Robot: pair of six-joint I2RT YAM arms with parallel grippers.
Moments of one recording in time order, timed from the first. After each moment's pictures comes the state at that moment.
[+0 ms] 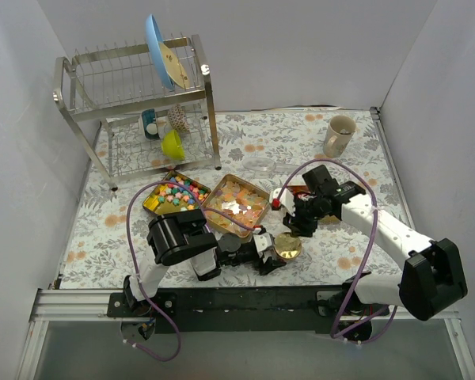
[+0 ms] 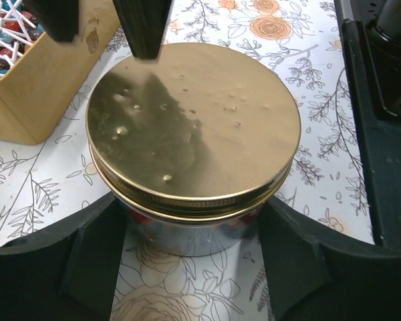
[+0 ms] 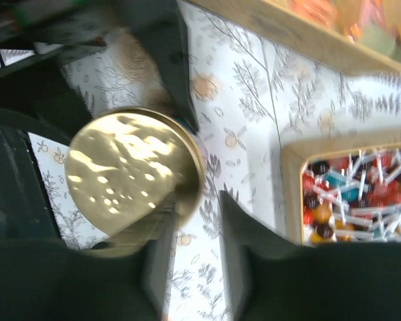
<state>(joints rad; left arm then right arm) -1.13 2.10 0.50 1.46 0.25 0.01 0.52 1.24 0.84 -0.76 -0.53 -0.82</state>
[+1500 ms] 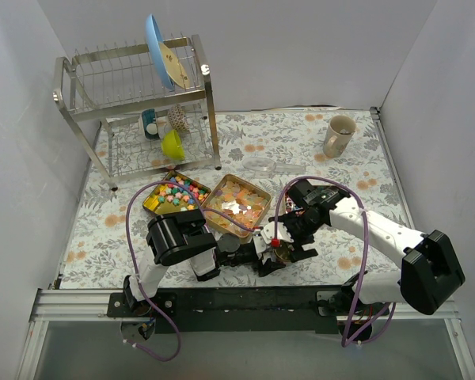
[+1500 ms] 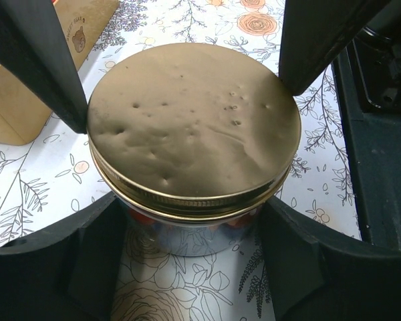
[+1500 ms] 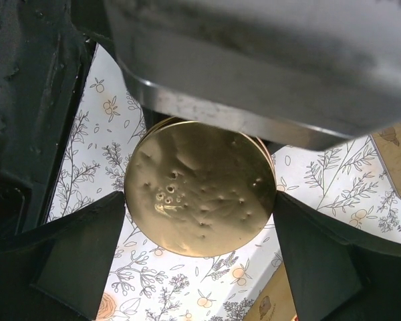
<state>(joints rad) -1.13 2.09 0.48 1.46 0.29 0.02 0.68 1.30 0.87 -0.98 -0.54 -1.32</state>
